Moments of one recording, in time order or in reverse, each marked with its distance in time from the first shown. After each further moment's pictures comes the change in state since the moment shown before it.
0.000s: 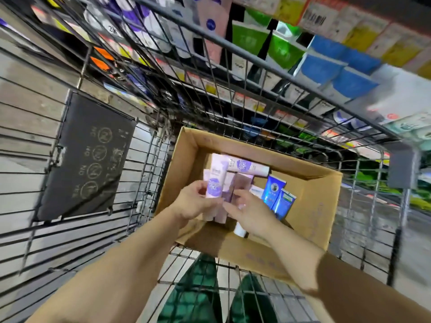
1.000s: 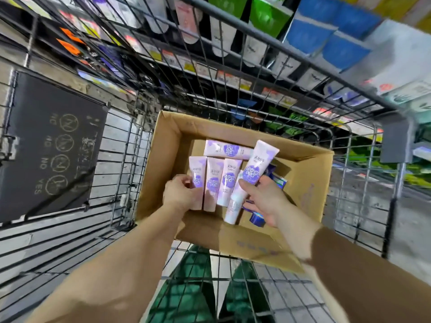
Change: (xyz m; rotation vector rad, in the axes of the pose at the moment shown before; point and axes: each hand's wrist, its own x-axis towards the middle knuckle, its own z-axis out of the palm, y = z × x) left_hand 0.026 -0.030 0.024 0.129 0.304 -0.201; right_hand 0.025 0.052 -0.015 0.777 0.116 0.206
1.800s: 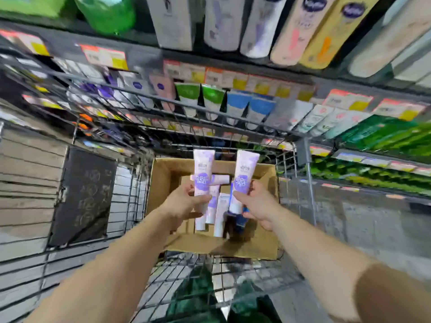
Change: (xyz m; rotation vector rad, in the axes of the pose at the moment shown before) left_hand -0.129 0.098 -0.050 -0.174 -0.497 0.238; right_hand -0.126 -0.047 -0.034 -0.005 0.054 -0.190
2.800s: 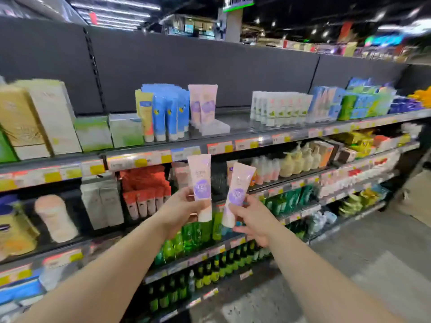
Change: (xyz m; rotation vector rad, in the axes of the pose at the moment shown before) left_hand -0.192 0.225 0.637 0.322 -0.547 0.712; right_hand -0.292 0.027 -0.602 0.422 0.401 -0.650
